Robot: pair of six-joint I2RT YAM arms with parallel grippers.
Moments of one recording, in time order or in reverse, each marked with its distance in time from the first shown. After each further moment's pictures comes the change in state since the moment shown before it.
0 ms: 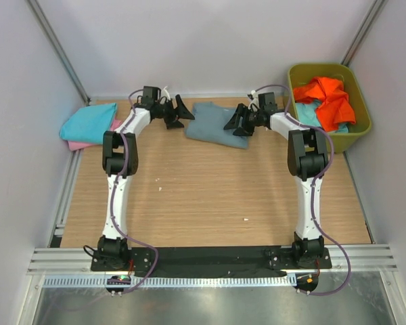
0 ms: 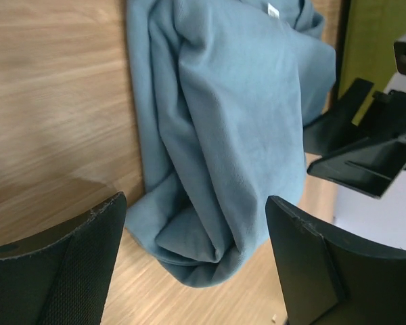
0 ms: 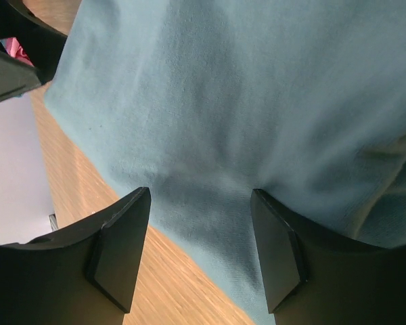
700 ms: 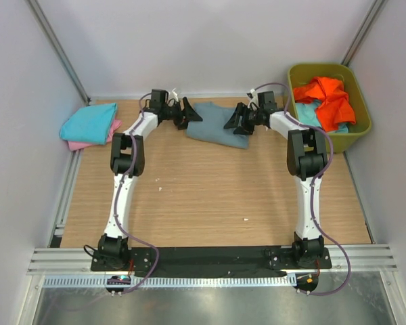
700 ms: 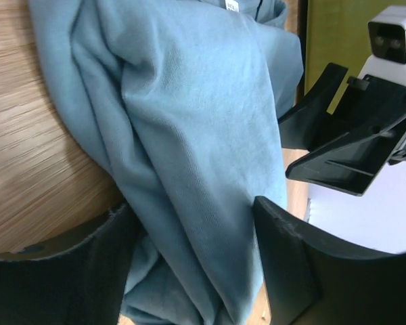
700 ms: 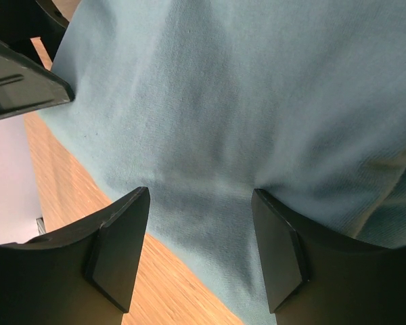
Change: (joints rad) left arm -0.040 0.127 0.083 0.138 0.159 -0.119; right arm 0.010 0.018 0.035 -0.017 0.022 -0.034
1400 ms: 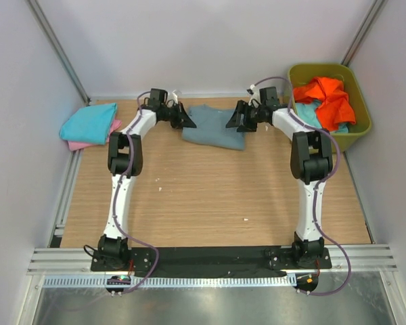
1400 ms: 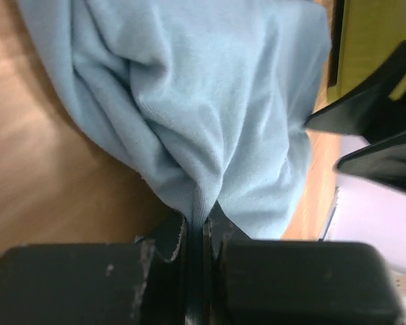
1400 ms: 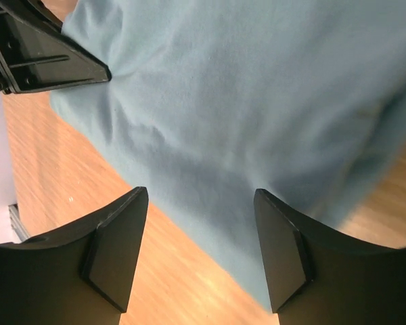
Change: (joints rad) left arm -0.003 -0.029 -0.011 -0.135 -0.045 0.136; right arm 0.000 -0.068 -0.014 -0.072 0.027 -0.095
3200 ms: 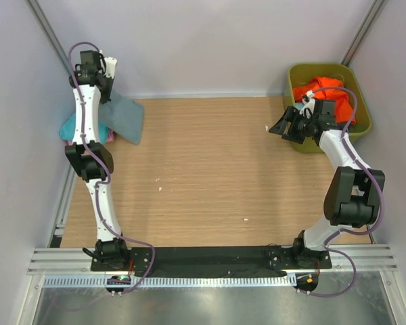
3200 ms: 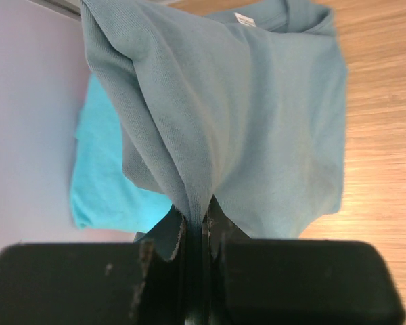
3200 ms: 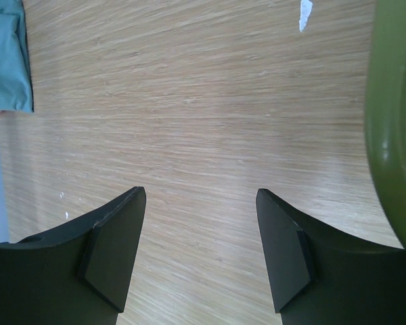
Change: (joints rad) left arm 0.307 -0.272 0.400 -0.711 -0.922 0.888; right arm -0.293 -0.645 -0.553 -0.011 0.076 -0.060
